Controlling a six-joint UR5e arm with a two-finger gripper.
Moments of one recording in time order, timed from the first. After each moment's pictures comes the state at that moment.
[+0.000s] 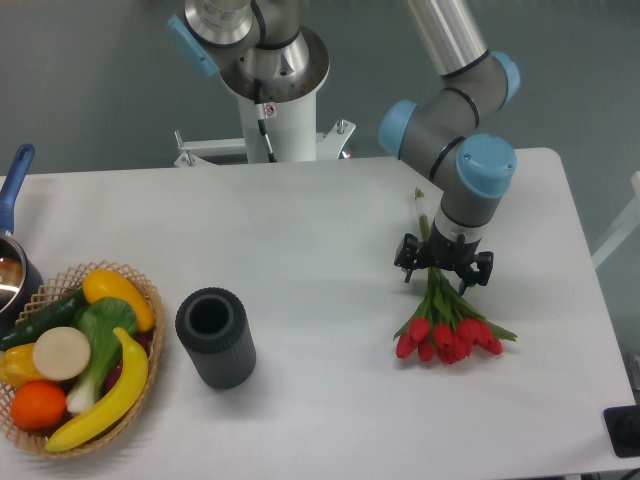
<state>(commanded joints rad) 2.78 -2.03 -1.85 -0.78 1.42 1.01</state>
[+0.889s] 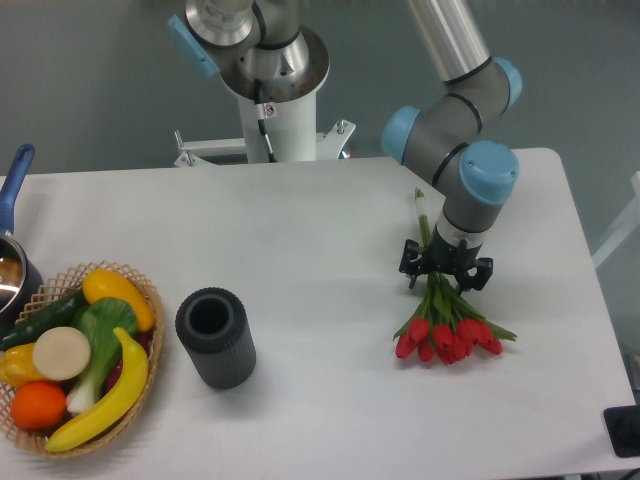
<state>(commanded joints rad) 2.78 -2.04 -1.84 -0.78 1.41 1.01</state>
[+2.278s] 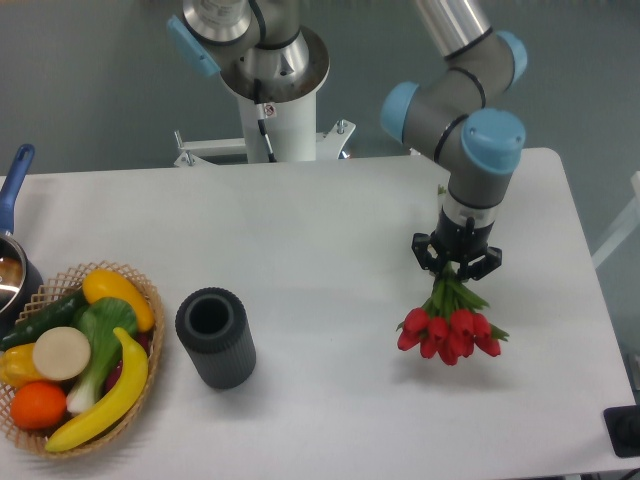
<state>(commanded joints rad) 2.77 -1.83 -1.79 -0.79 1.30 1.00</state>
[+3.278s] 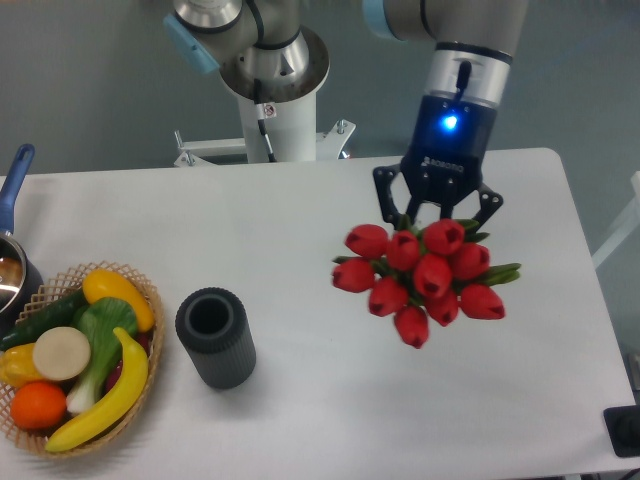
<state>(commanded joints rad) 2.69 -1.71 -1.60 -0.78 0.68 0.86</state>
